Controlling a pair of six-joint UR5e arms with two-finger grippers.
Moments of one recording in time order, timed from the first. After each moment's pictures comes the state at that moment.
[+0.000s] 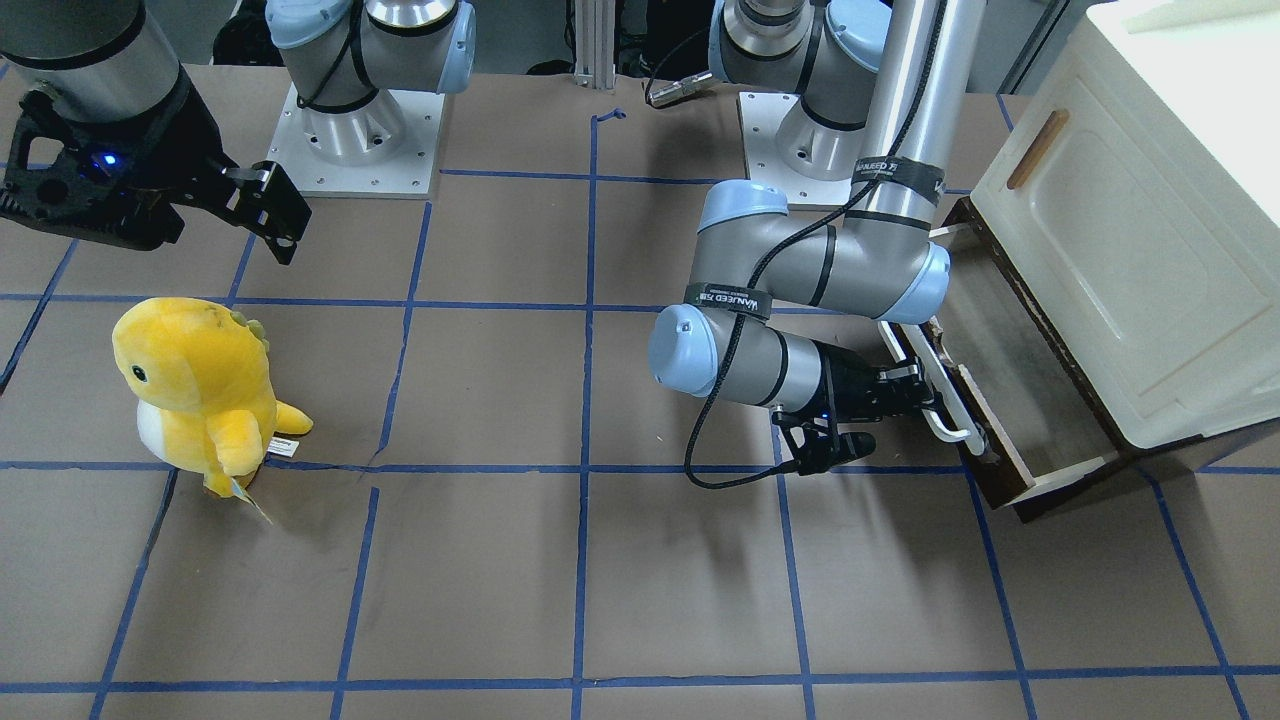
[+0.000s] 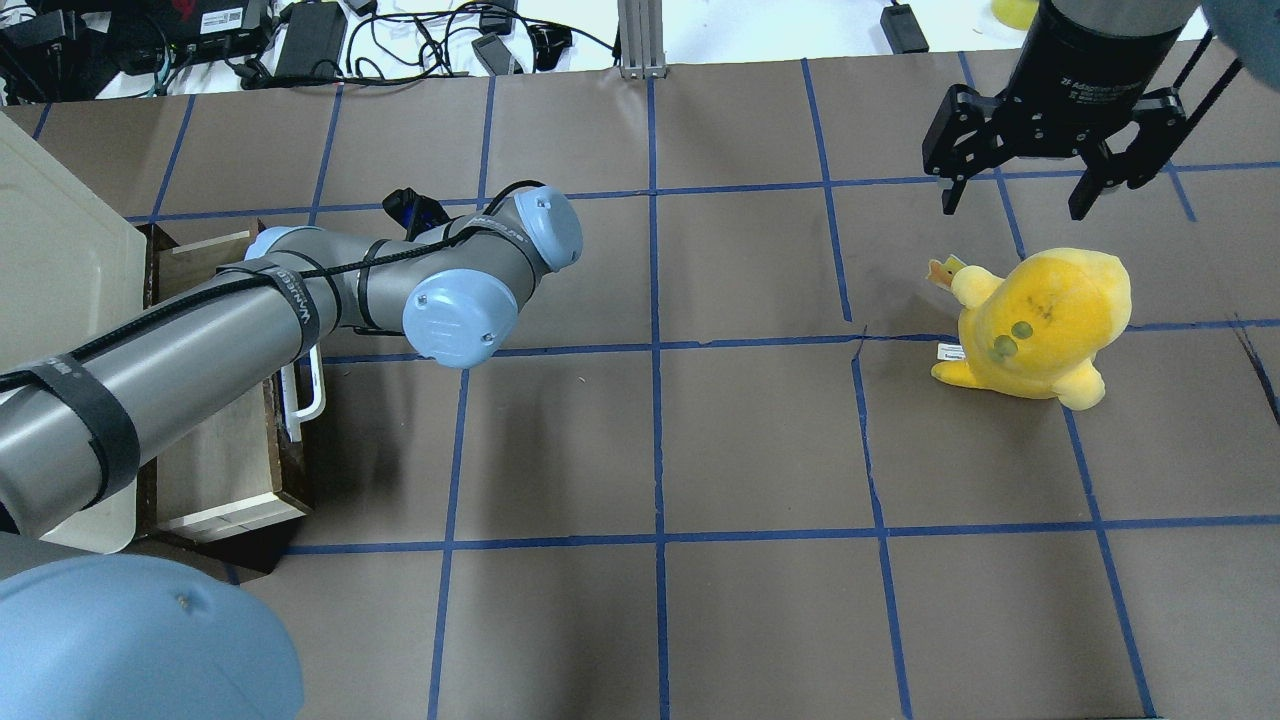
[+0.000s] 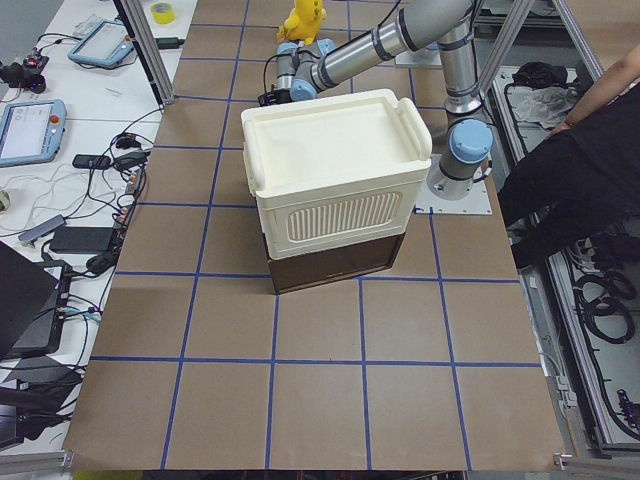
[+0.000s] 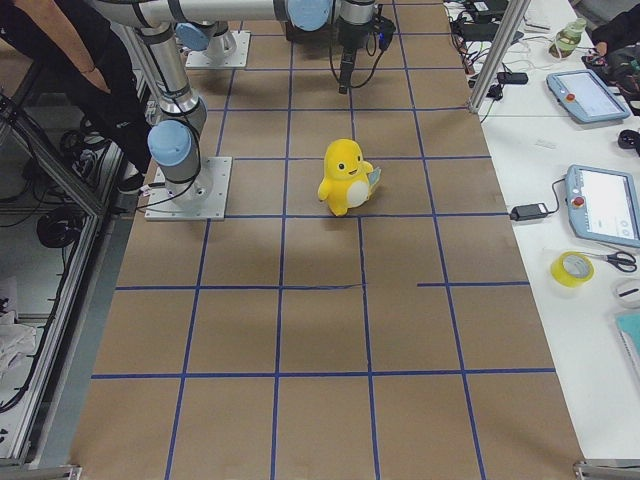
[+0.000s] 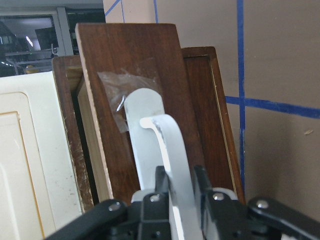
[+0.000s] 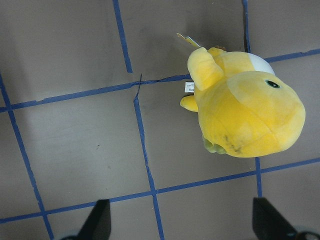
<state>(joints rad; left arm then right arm) -1.79 -2.04 -1.78 -1.38 2.66 -0.46 1.51 -1.53 1.48 -1.44 -1.63 0.11</state>
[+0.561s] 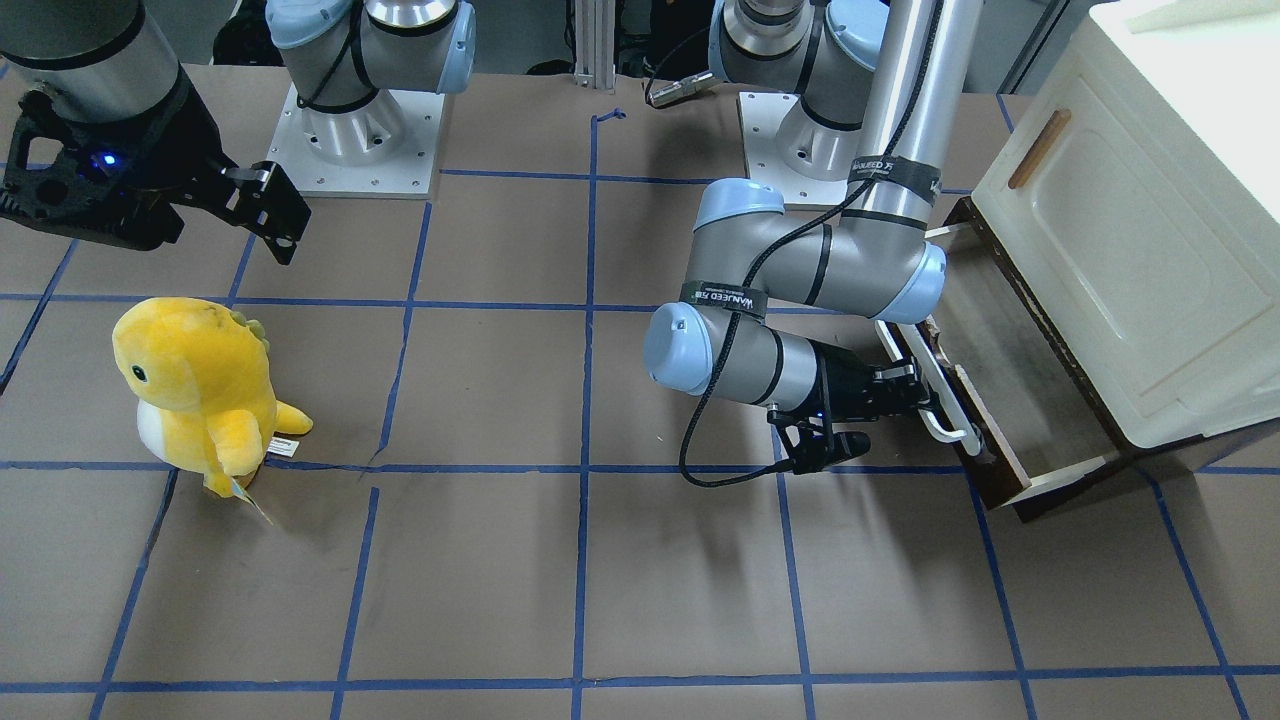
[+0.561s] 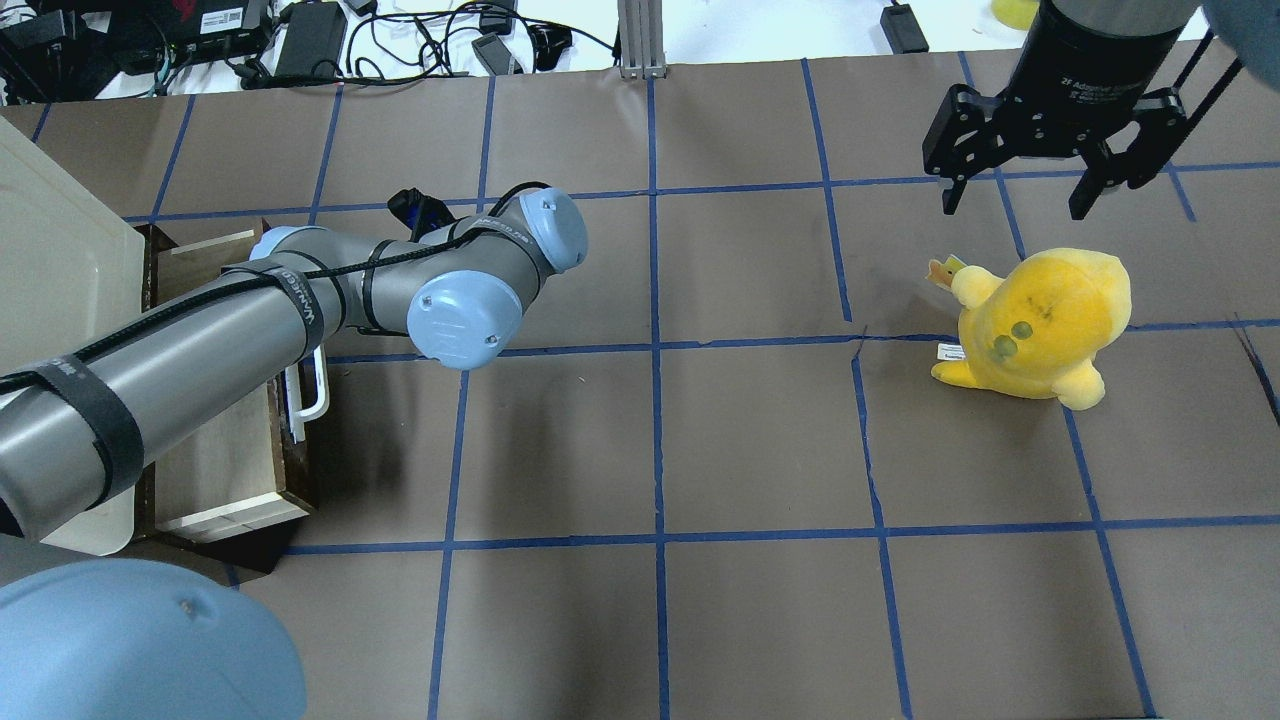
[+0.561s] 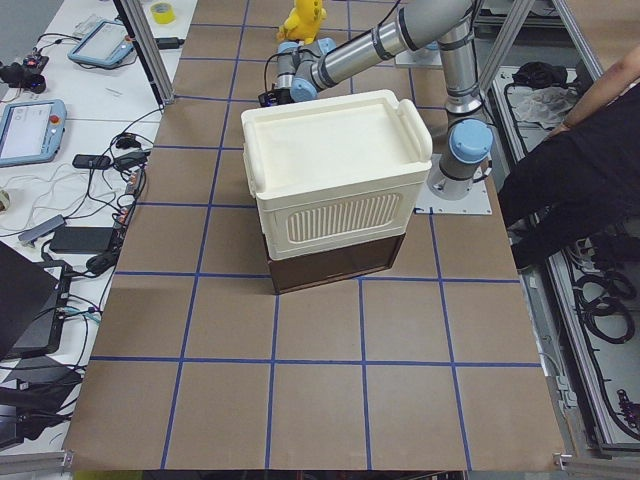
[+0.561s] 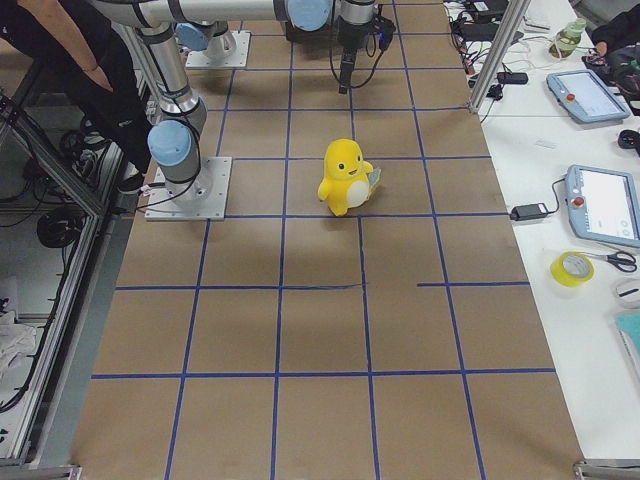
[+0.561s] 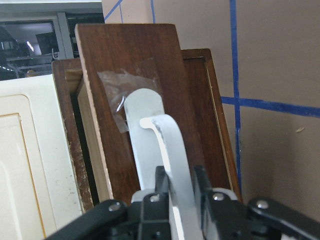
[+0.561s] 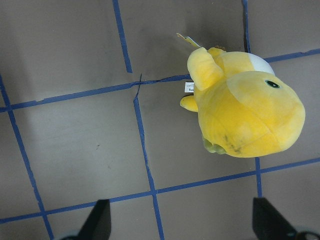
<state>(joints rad) -1.80 -2.04 -1.78 -1.38 2.66 -0.45 1.51 -1.53 1.48 -1.44 -1.63 0.11</state>
